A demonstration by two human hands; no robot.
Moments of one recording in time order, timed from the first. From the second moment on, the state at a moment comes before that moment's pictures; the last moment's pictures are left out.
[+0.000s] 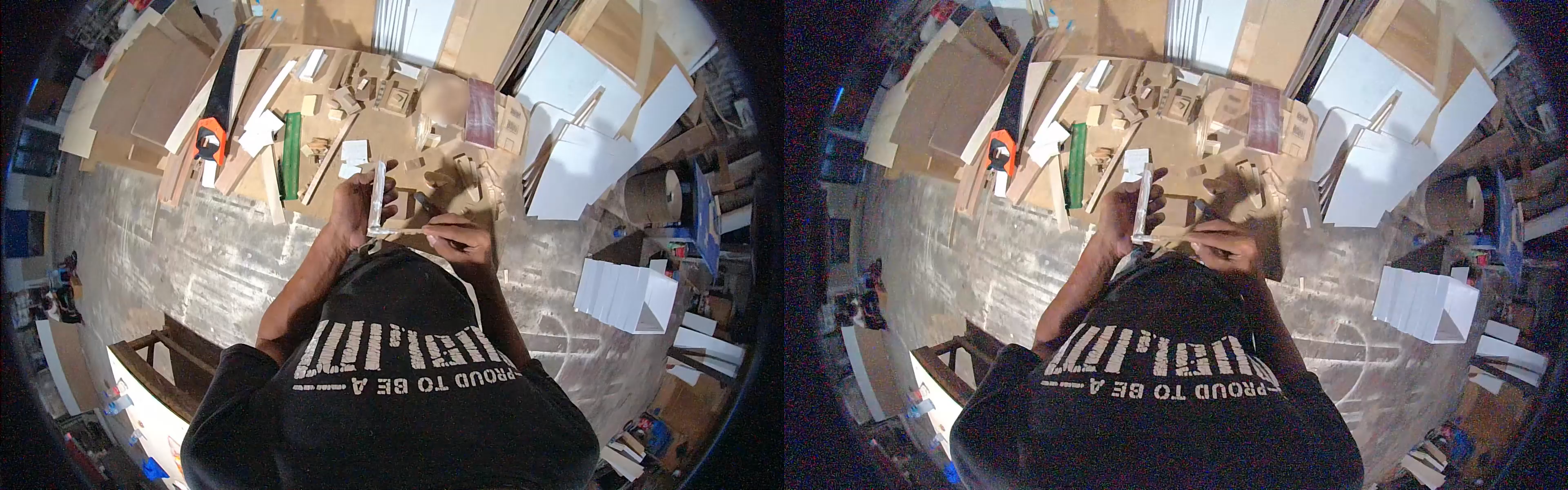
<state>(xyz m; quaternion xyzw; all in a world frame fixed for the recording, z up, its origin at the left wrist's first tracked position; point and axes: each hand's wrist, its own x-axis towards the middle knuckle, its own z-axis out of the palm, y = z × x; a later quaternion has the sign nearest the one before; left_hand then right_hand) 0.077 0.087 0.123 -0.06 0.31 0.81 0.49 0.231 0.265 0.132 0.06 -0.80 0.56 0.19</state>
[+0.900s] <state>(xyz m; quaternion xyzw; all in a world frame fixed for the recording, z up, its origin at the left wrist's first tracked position) 0.082 0.079 0.125 -0.03 0.31 0.79 0.54 0.200 0.295 0.111 -0.19 -0.73 0.59 0.29</state>
